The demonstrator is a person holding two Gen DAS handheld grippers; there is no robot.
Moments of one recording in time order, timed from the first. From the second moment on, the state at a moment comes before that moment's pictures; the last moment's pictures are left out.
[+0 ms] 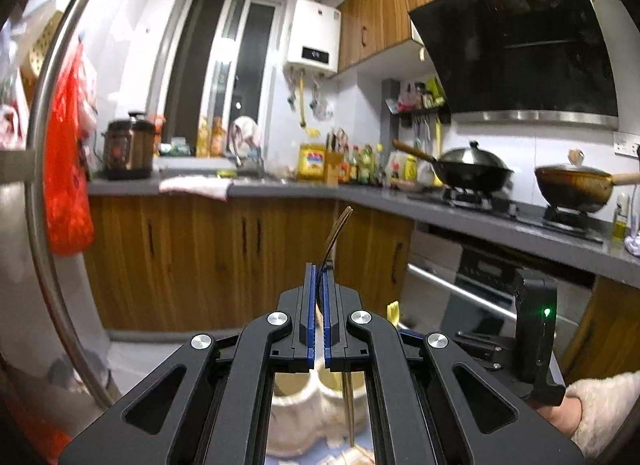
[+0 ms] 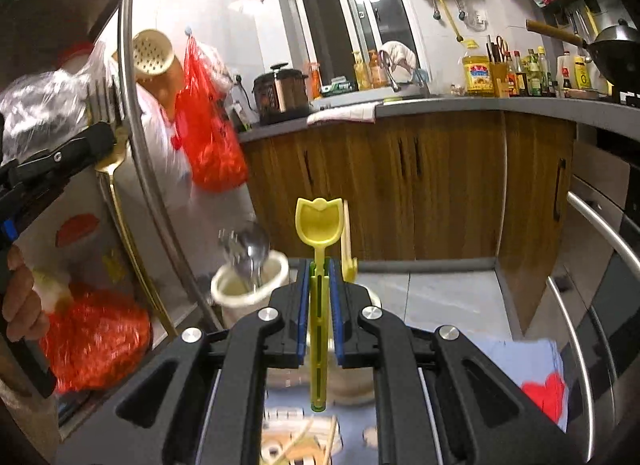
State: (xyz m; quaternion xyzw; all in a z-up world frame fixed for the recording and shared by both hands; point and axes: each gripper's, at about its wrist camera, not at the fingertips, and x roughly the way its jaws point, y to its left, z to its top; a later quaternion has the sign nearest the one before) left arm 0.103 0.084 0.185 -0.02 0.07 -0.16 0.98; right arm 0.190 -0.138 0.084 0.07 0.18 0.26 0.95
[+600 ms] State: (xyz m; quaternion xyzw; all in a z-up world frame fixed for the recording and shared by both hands) left arm 0.171 0.094 0.168 0.00 0.05 -0.05 1.00; right arm 0.236 -0.126 0.068 0.06 0.12 0.21 0.97
